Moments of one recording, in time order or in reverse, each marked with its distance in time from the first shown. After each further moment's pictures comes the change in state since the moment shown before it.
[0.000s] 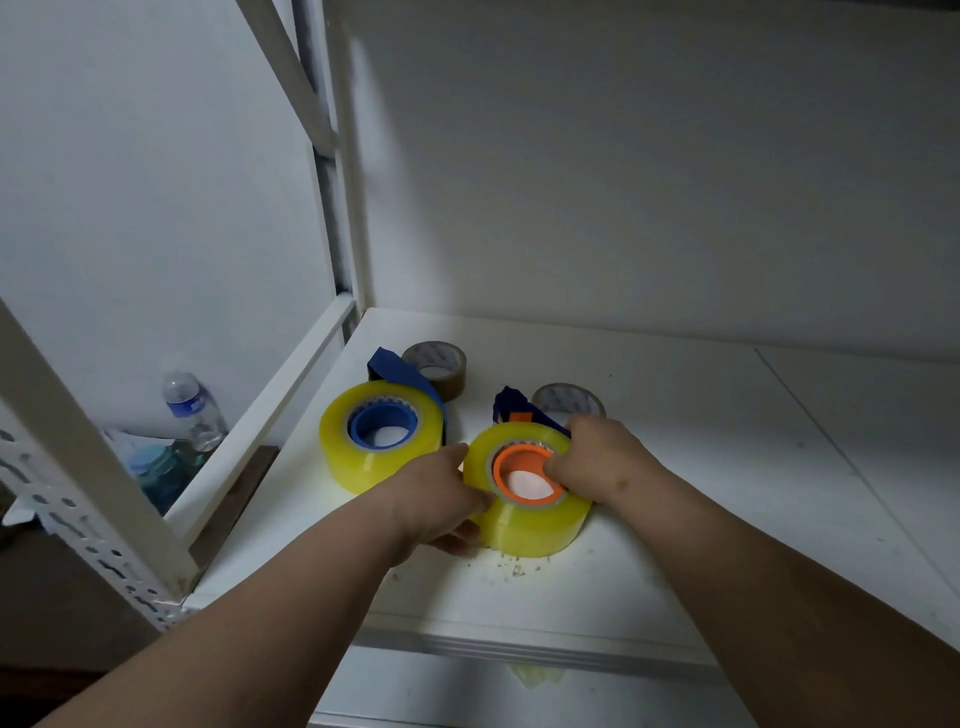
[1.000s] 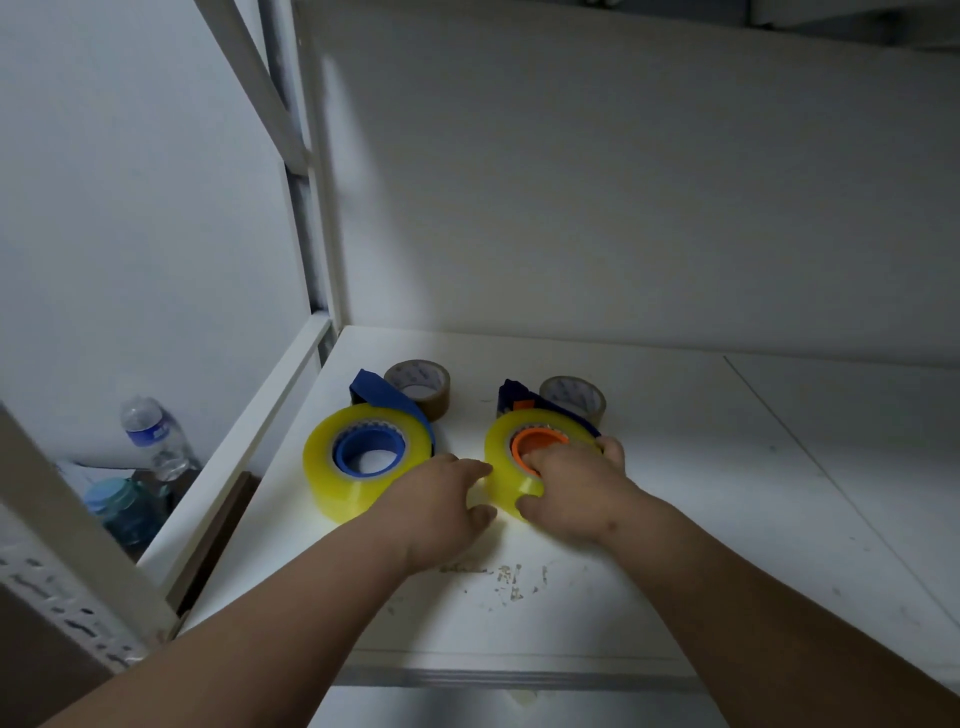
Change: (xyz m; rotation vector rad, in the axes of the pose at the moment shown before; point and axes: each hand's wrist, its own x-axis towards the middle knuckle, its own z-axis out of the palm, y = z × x) left_hand 0.017 -0.001 -0.006 0.811 0.149 0.404; right_hand -0.015 -0.008 0.007 -0.272 -0.013 -0.173
